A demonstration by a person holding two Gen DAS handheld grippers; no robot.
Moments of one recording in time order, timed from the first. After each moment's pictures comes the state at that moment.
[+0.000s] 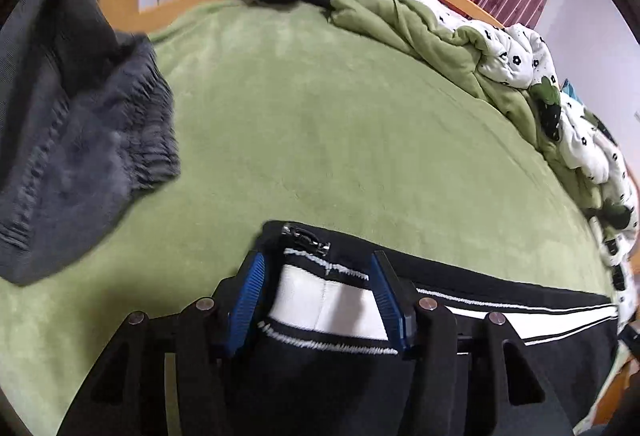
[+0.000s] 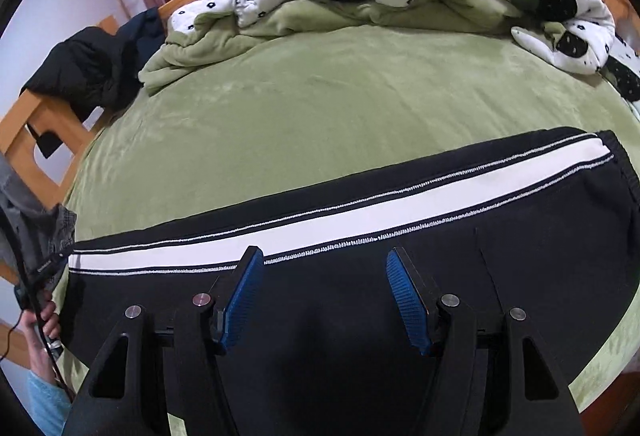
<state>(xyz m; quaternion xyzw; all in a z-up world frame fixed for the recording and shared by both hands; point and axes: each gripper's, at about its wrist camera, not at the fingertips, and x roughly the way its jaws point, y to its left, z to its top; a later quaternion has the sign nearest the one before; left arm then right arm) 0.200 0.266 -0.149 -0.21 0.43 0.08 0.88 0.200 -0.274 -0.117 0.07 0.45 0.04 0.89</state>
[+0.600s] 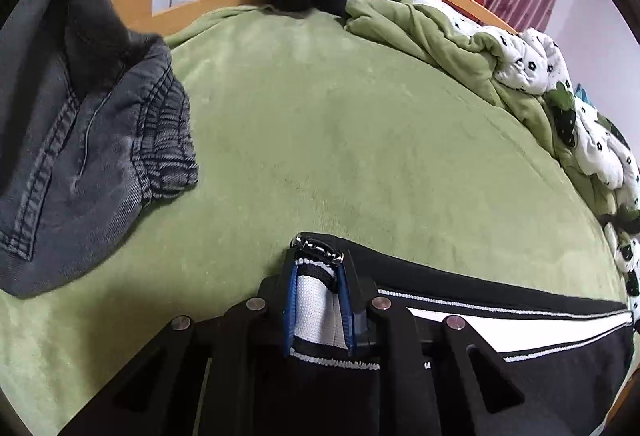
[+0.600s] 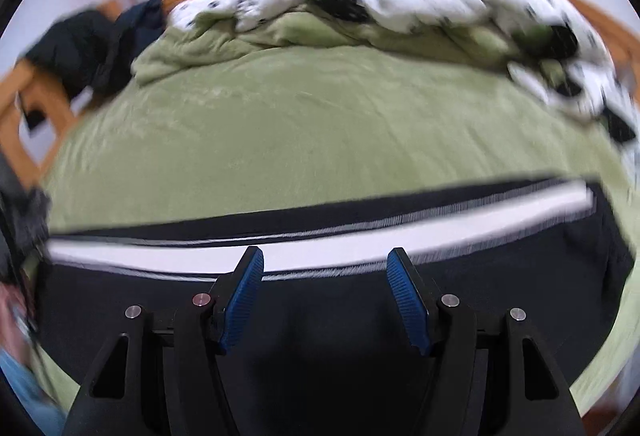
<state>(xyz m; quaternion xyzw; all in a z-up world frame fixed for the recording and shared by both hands) 0.199 0.278 -0.161 -0.18 0.41 0.11 0.89 0.218 -0.267 -0.118 -0.04 0.42 0.04 0.91</state>
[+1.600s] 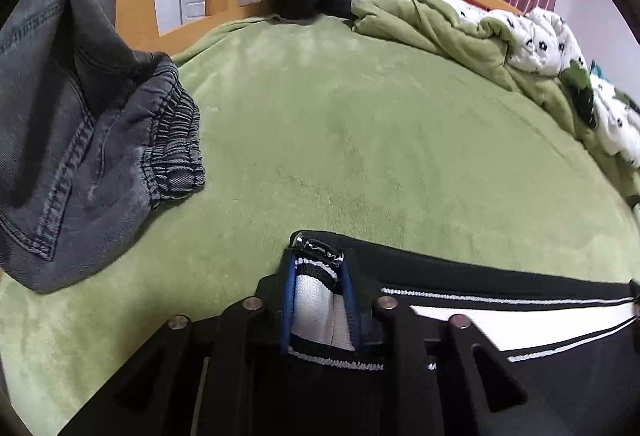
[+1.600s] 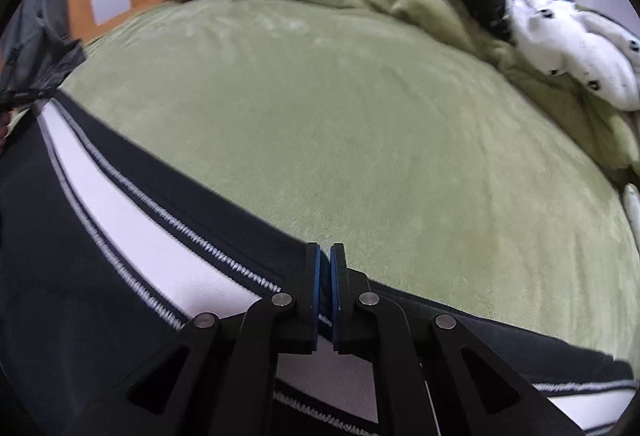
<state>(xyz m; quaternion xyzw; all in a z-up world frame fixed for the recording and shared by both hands) 0.206 0.257 -0.161 -0.12 0.41 0.16 0.89 0.326 -0.273 -0.215 -0.19 0.40 0.21 0.87</state>
